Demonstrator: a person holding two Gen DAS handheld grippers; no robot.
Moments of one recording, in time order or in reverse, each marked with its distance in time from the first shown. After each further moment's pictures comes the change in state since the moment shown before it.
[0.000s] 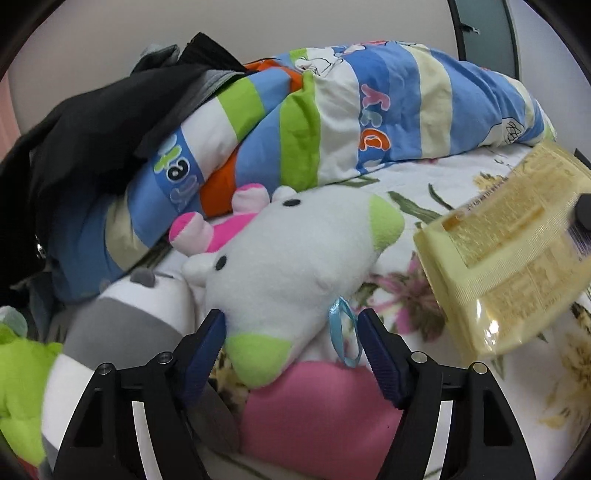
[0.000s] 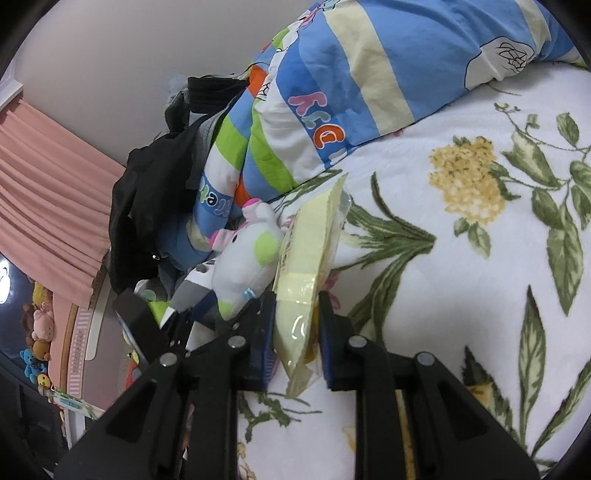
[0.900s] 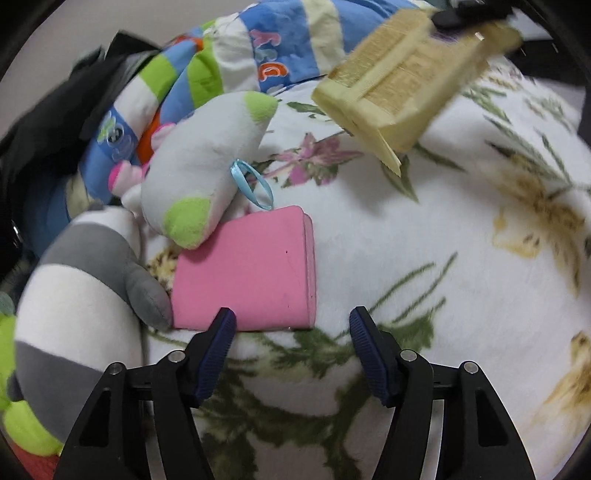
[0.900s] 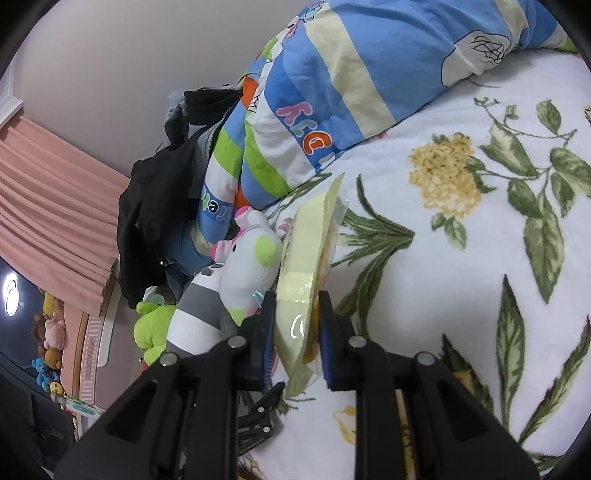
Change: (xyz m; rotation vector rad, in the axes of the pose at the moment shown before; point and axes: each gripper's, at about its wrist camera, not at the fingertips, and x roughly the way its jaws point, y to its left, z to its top) left arm -0.035 -0.047 -0.084 0.267 0.145 -0.091; right arm -0.021 -0.017 -0.001 0.043 -0.010 0.034
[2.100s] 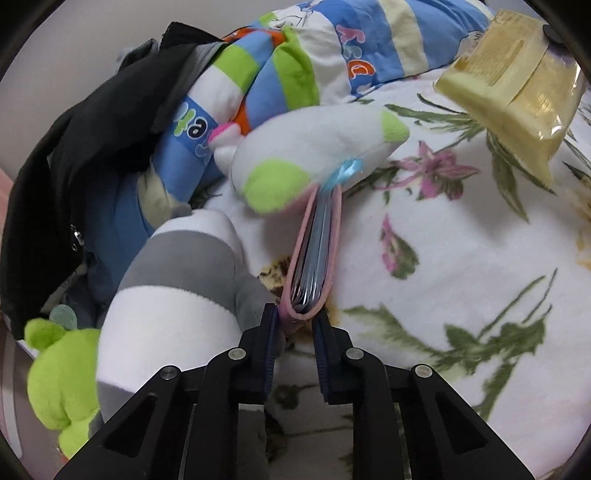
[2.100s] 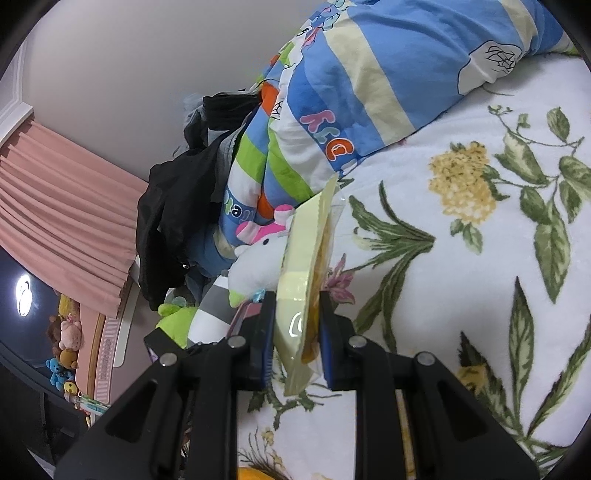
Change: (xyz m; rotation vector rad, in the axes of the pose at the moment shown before) left arm 0.001 0.074 0.012 -0.034 0.040 0.173; right arm -0.014 0.015 0.005 0.011 -0.006 0.062
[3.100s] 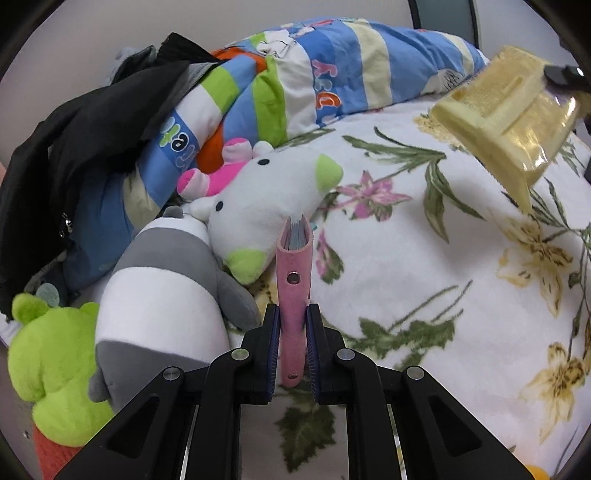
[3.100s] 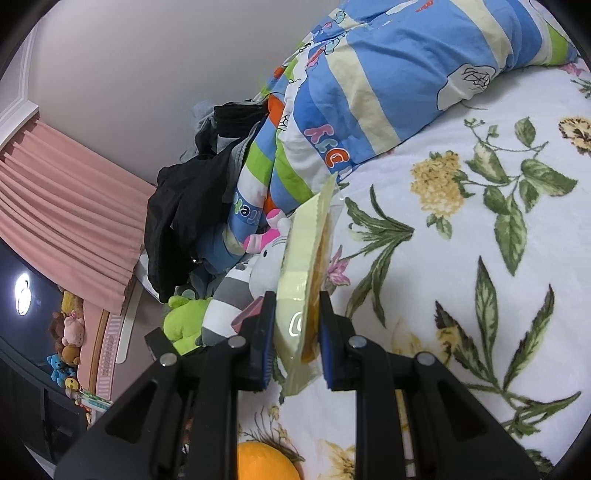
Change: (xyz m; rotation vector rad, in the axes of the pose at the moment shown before) left arm -0.049 -0.012 -0.001 -0.088 -0.054 -0.159; right arm -0.054 0.008 -0.019 -0.004 -0.020 -0.008
